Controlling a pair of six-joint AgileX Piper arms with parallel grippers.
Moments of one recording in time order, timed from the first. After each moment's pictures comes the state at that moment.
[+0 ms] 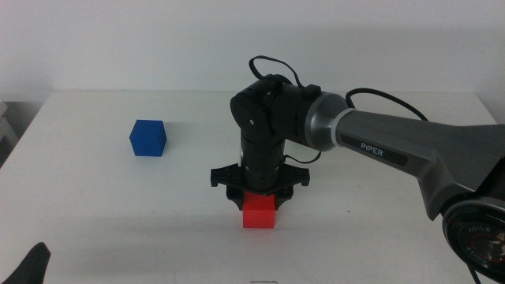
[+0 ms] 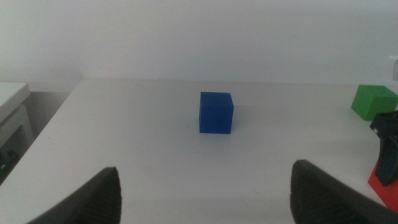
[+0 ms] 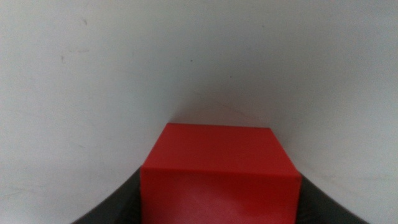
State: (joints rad) left arm -0.10 -0.01 0.03 0.10 0.17 -0.18; right arm 0.76 2.24 -1.87 -0.06 1.13 0.75
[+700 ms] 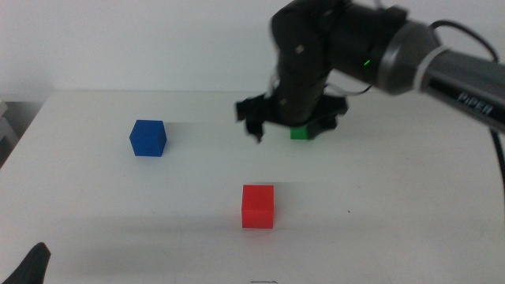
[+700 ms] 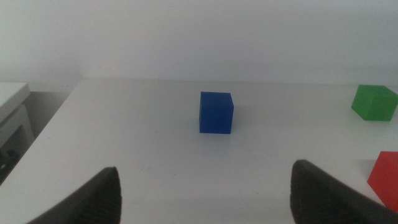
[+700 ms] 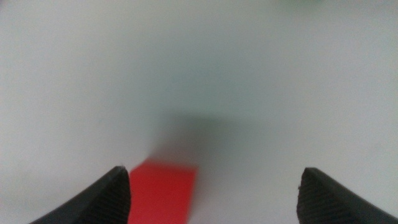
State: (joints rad) left arm -0.10 -0.01 0.03 0.10 0.17 -0.18; right arm 0.71 2.02 -1.89 -0.20 1.17 0.65
